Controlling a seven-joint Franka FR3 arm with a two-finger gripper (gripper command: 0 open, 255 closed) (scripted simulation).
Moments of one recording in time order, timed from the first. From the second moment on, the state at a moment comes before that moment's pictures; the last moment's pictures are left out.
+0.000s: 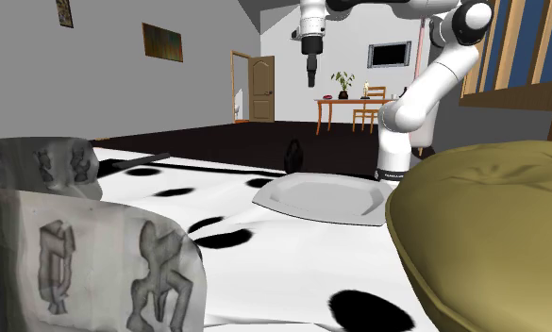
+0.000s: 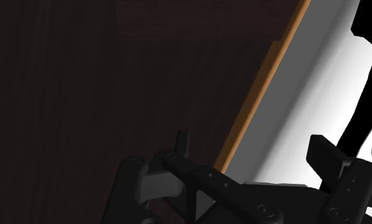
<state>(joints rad) -0.02 -0.74 0.01 -2.31 -0.01 1.56 0.01</state>
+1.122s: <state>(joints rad) 0.19 -0.59 0.28 -2.39 0.04 1.87 0.01</state>
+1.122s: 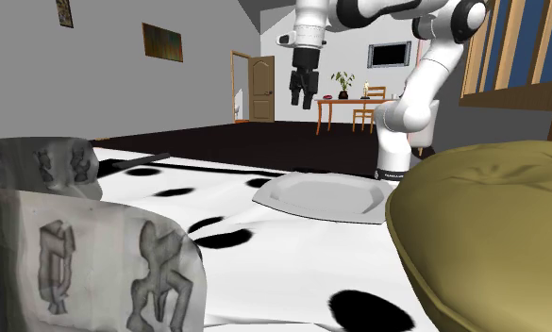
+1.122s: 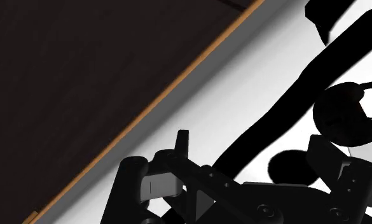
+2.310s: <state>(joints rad) 0.27 -0.42 0.47 -2.47 -0.01 2.16 0.04</state>
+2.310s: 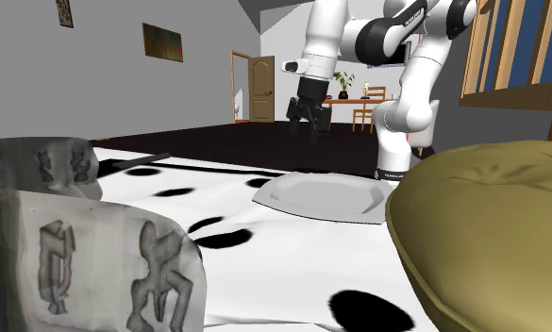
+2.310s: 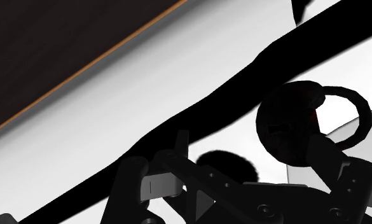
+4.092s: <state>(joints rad) 0.54 -0.35 0.17 -2.65 0.43 2.48 -0.64</state>
